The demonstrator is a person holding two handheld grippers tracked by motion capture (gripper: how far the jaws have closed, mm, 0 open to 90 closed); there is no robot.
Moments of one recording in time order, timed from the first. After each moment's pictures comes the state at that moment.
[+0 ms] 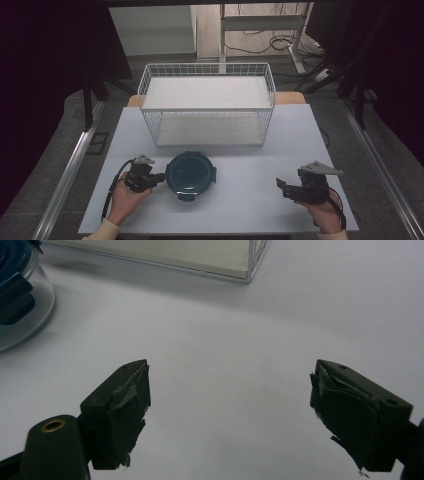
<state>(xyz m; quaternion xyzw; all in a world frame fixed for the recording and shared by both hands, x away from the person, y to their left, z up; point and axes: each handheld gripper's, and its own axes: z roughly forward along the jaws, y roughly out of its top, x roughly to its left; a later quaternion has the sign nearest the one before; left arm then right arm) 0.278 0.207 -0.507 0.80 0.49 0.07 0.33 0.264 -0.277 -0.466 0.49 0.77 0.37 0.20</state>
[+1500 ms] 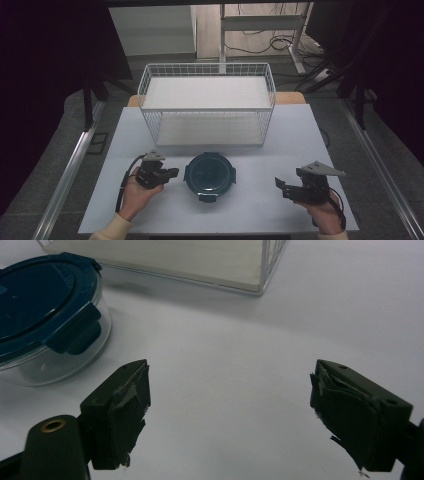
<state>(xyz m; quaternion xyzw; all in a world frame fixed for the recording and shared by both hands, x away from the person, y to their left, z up) 0.281 0.186 -0.491 0.79 0.46 0.08 0.39 0.260 -0.275 -0.460 0.48 0.76 0.39 0.20</state>
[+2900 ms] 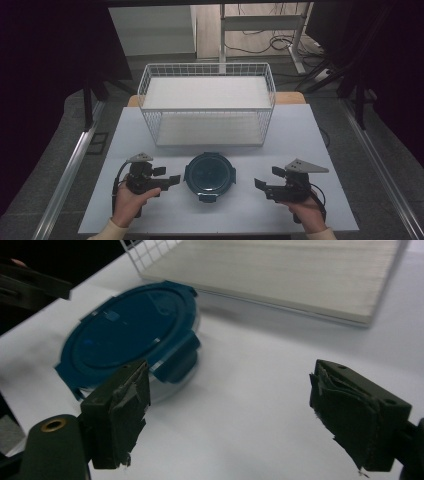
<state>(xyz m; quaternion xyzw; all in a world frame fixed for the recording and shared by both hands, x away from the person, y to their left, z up) 0.261 0.195 -0.477 0.75 0.50 0.02 0.44 0.265 -0.235 -0.460 0.41 0.77 0.47 0.11</state>
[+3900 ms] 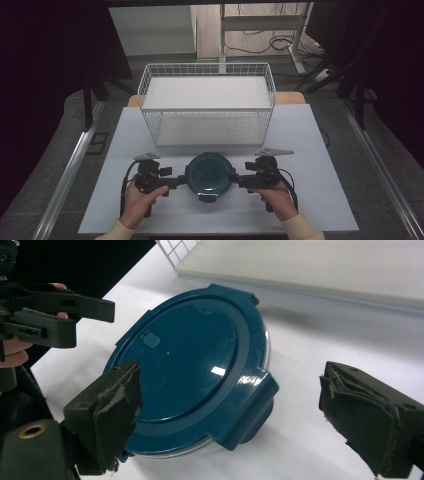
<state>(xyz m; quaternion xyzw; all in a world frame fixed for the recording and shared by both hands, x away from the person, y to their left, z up) 0.268 0.177 -0.482 0.72 0.52 -0.02 0.46 0.301 -0.169 -0.467 0.43 0.77 0.47 0.01</state>
